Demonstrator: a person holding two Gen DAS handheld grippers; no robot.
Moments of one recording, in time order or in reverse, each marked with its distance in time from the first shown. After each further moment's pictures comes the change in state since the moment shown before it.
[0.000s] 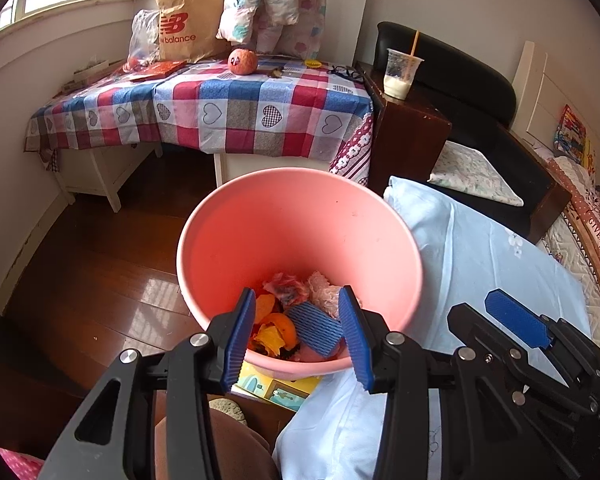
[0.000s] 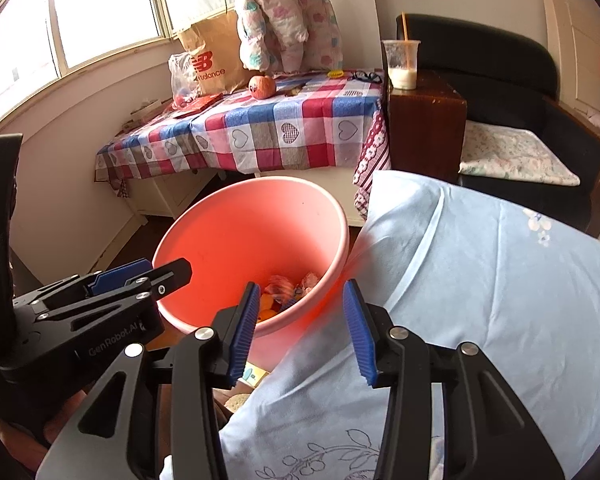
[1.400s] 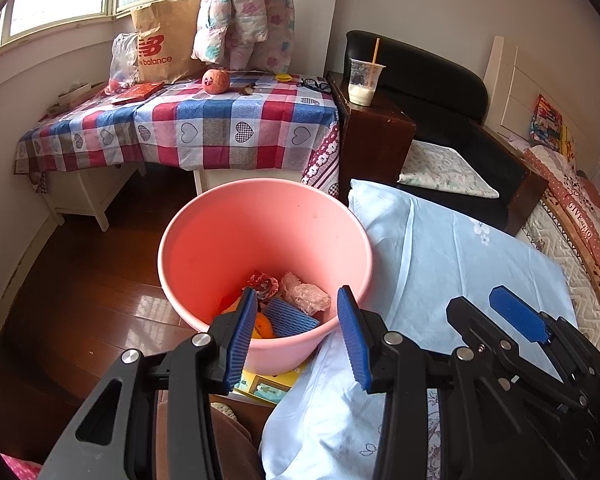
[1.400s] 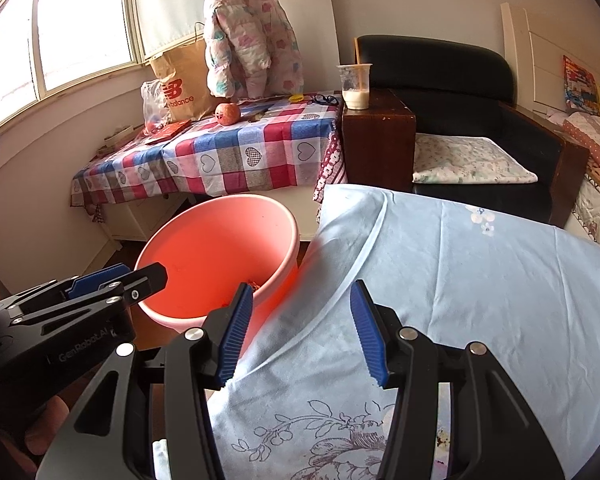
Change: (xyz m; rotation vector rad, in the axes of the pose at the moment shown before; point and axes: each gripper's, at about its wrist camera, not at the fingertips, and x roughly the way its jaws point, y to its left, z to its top) left arm -0.035 -0.028 -0.012 0.066 -0.037 -0.051; right arm -0.039 -0.018 -0.018 0.058 -0.083 -0.114
